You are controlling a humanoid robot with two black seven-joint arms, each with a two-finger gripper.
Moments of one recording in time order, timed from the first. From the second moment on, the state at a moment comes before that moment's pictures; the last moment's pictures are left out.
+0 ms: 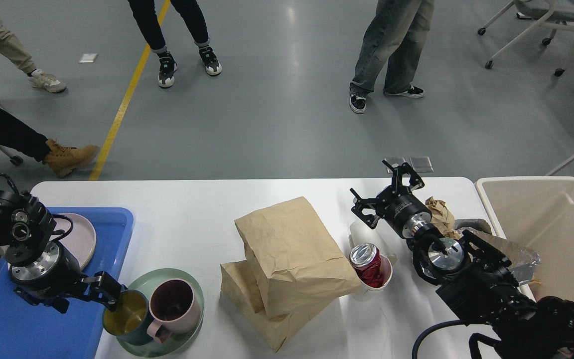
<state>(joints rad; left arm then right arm) -1.39 0.80 0.69 -1.31 0.63 -0.69 0.24 0.71 0.04 0.96 0.21 0.02 0.56 -0.01</state>
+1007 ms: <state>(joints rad) -1.23 0.67 0.60 -1.20 0.63 -0.62 0.26 0.71 0.04 0.96 0.21 0.02 0.56 -0.01</state>
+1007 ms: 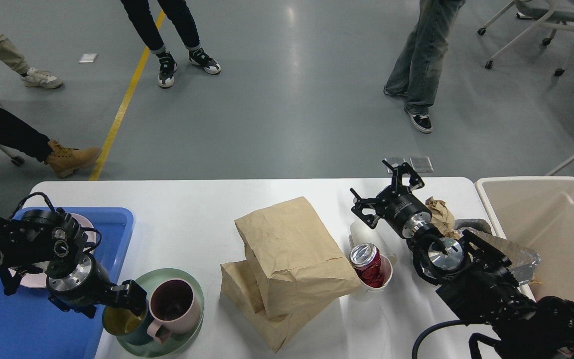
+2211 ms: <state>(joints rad) -1.17 0.63 0.50 -1.13 0.53 -0.69 0.49 0.71 0.04 0.96 0.21 0.02 0.56 -0.01</state>
